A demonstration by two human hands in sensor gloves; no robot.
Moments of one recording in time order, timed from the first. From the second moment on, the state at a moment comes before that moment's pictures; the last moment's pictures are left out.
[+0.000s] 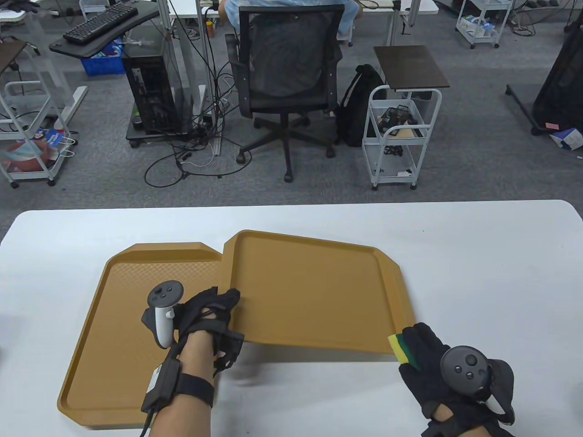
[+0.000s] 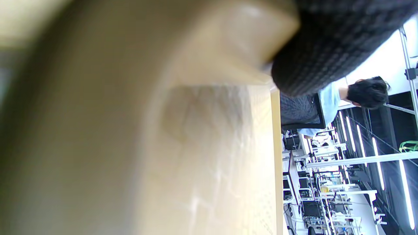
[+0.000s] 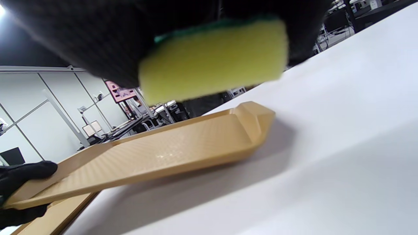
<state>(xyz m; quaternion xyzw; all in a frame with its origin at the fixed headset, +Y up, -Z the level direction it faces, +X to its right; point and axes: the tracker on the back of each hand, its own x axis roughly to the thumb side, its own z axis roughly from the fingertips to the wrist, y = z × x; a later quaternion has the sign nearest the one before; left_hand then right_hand) -0.248 -0.758 -0.443 -0.12 0.21 0.59 0.77 0.245 -0.682 -0.283 0.04 -0.02 0.96 0.28</state>
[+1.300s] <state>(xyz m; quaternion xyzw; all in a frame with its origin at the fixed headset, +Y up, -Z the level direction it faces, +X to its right) -0.201 -0.757 -0.545 -0.06 0.29 0.04 0.95 0.249 -0.693 -0.289 0.03 -0.01 0.97 0.25</state>
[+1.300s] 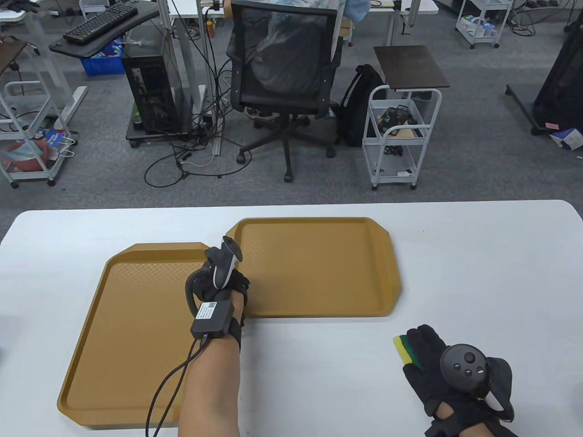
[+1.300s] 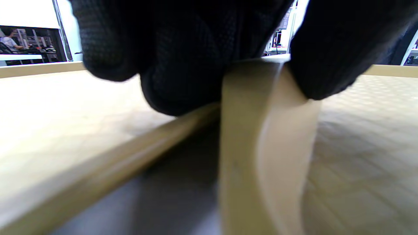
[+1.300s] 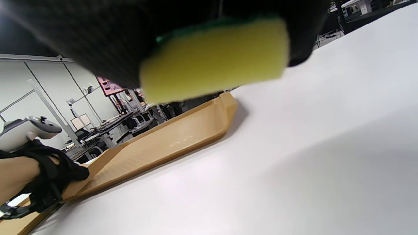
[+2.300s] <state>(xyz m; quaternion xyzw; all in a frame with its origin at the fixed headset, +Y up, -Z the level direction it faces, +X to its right) -0.310 -0.738 -0.501 -0.04 0.32 0.10 0.94 0.240 -0.699 -0.290 0.04 0.01 0.97 0.22</state>
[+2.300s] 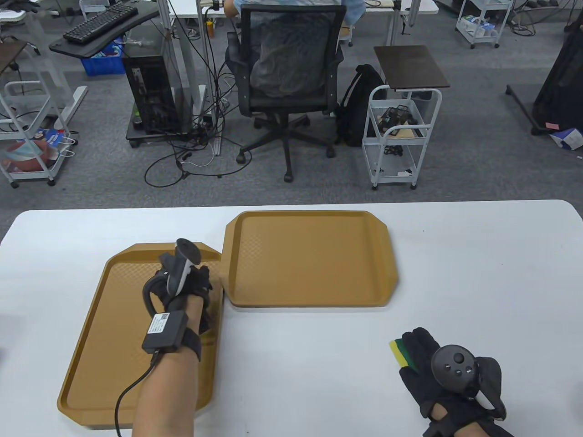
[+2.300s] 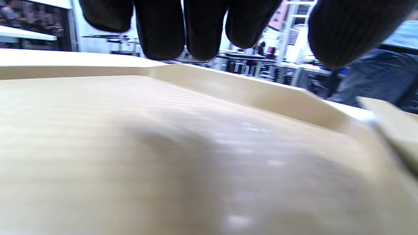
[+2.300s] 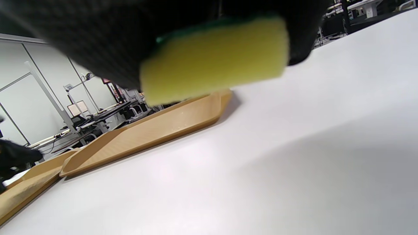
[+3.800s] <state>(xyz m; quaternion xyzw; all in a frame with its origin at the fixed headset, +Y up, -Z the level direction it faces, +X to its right) -0.486 -0.697 -0.425 0.05 0.46 0.23 0.85 0.238 -0.693 -0.287 0.03 -0.01 0.98 0.20</state>
